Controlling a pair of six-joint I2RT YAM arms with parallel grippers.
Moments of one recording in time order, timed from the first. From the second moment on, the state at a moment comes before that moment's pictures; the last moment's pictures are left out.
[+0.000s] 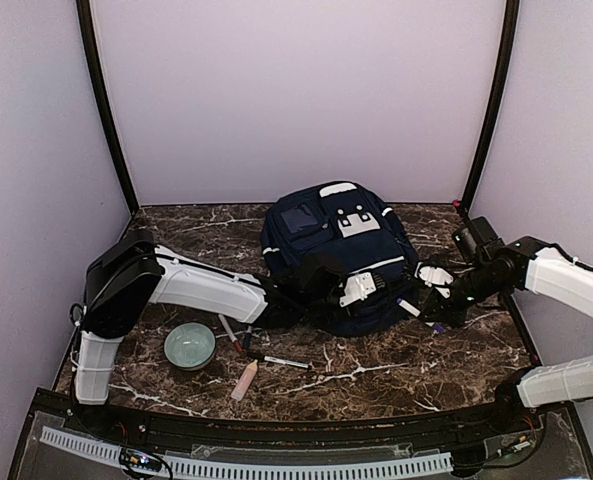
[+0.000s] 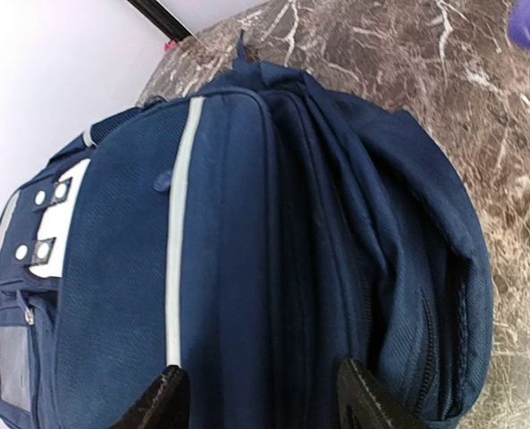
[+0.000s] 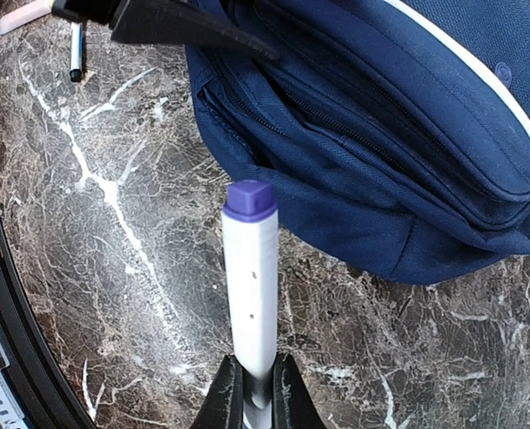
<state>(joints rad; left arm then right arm) -1.10 2.15 1.43 0.17 -0.27 0.52 0.42 1.13 0.80 -0.81 -0.34 -0.61</state>
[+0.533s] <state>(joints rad) -1.08 2.20 1.51 0.17 -0.31 0.55 0.42 1.12 0.79 -0.81 -0.33 -0.61</state>
